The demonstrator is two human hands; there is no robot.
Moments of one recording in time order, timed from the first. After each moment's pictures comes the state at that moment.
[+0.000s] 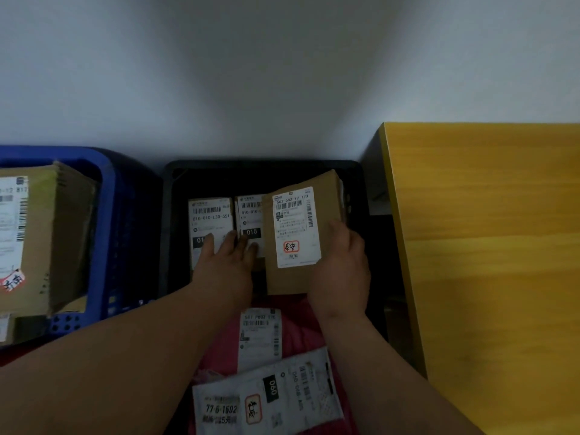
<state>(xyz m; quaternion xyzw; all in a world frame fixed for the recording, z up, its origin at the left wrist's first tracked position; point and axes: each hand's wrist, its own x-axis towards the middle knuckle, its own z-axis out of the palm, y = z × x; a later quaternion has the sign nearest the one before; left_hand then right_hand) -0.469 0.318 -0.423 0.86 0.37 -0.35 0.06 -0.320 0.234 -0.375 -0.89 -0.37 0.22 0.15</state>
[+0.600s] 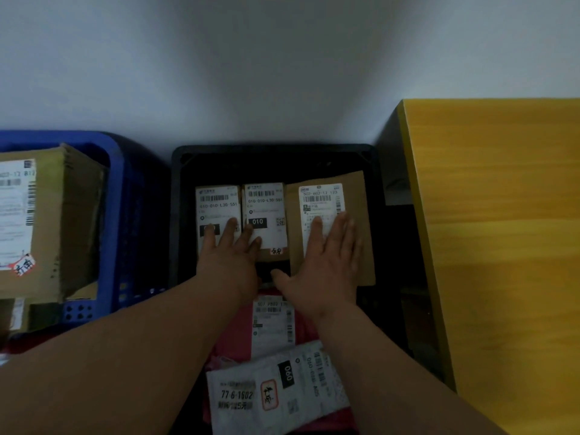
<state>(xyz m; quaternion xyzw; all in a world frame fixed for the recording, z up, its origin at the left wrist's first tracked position) -0.475 0.316 -0.423 0.83 0.38 -0.41 0.05 -0.347 0.228 -0.419 -0.85 -0.48 0.24 -0.01</state>
